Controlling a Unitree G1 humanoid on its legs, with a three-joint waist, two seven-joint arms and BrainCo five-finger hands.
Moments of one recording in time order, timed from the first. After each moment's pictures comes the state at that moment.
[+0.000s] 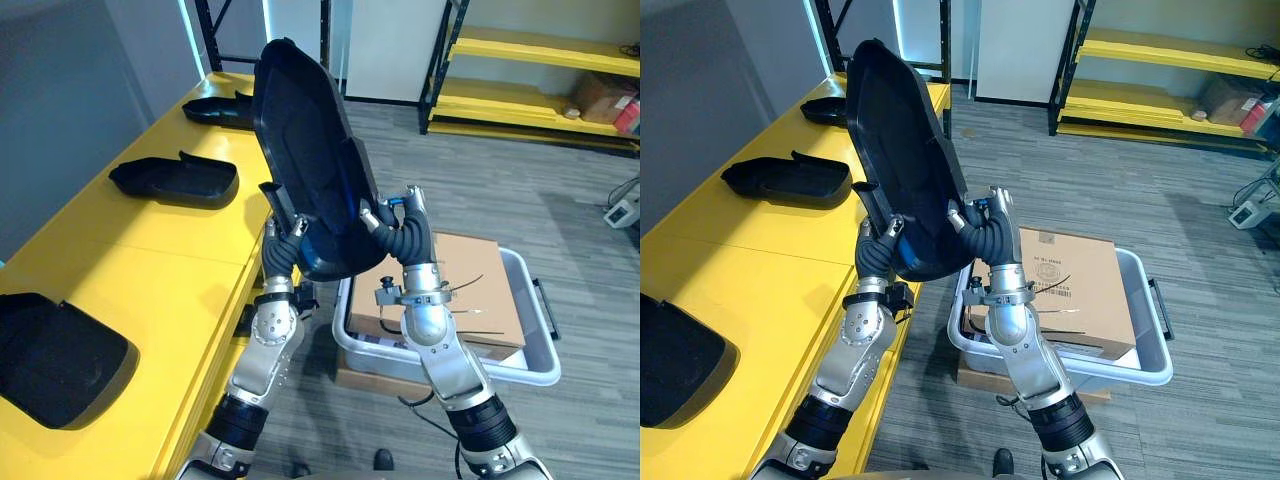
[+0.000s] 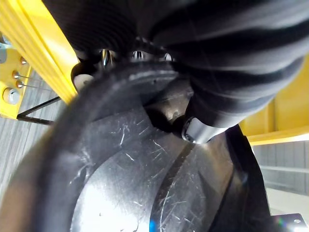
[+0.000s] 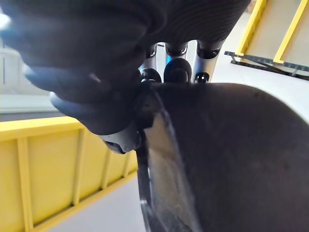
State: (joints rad) left arm -0.21 0.05 -0.27 -0.04 -0.08 -0.07 0.41; right arm -0.25 -0.12 0.26 -0.27 -0.27 -0.12 -0.28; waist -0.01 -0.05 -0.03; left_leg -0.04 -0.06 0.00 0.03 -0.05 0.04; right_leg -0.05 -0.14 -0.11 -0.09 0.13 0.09
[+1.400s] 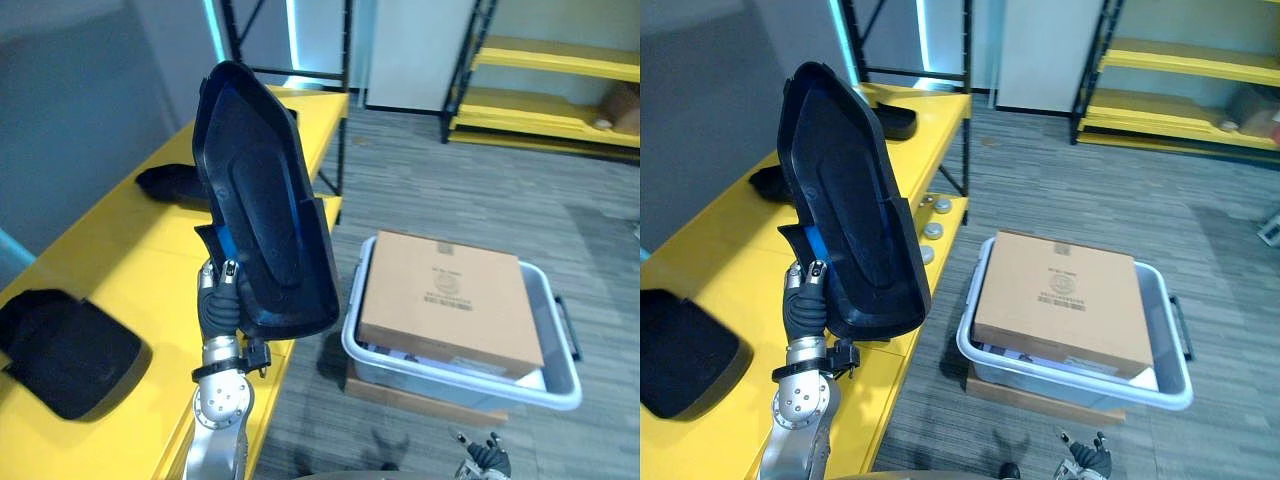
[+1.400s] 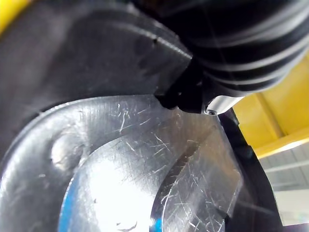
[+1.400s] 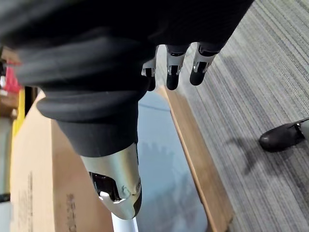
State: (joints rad) left arm 0.27 -0.04 -0.09 -0.44 0.13 -0.09 0.28; right arm 0.21 0.05 -0.35 0.77 0.15 -0.08 -0.19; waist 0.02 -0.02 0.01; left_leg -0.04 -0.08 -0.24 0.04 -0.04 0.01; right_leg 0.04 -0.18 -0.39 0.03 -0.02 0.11
